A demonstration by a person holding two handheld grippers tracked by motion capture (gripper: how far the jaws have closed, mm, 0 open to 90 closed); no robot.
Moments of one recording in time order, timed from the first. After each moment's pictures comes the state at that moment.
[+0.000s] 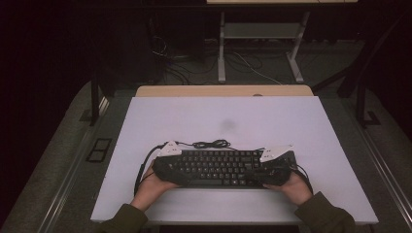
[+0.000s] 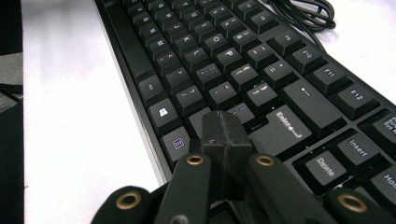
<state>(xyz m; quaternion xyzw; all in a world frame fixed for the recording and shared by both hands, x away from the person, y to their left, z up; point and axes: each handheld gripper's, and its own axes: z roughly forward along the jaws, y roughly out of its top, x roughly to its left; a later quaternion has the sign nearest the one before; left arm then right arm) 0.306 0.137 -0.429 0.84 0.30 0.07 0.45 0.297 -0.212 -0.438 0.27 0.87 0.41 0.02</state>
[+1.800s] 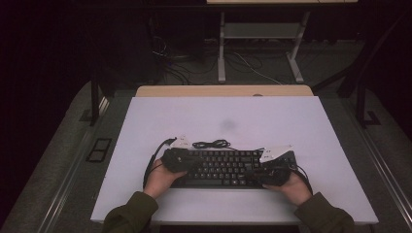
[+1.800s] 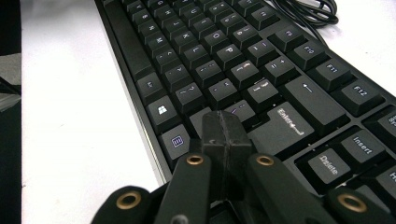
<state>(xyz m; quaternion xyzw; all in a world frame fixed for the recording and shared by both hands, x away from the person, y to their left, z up) 0.334 0.117 -0.434 0.87 0.28 0.04 0.40 0.297 -0.212 -0.440 0.27 0.87 0.41 0.02</state>
